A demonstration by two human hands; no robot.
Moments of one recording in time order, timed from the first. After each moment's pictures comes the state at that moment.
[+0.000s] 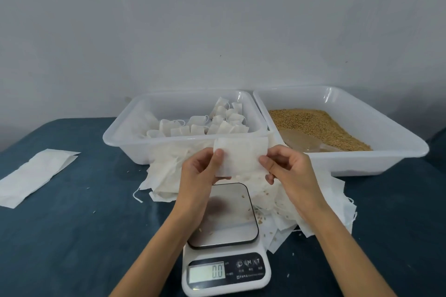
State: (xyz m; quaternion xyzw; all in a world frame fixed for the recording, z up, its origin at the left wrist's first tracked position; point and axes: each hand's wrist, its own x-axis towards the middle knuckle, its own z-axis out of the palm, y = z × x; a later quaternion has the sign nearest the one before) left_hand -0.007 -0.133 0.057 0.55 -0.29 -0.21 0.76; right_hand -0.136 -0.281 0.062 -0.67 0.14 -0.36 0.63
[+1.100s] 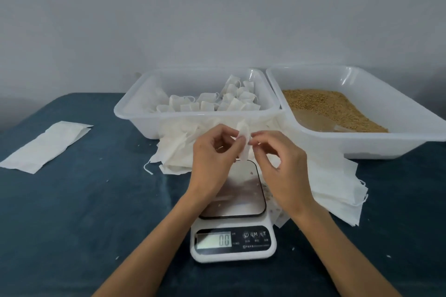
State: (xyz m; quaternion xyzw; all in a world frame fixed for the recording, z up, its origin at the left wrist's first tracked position) left_hand -0.010 -0.135 0.046 0.63 -0.36 -0.06 0.69; right_hand -0.126 -0.241 0.047 -0.81 0.09 -0.46 0.35
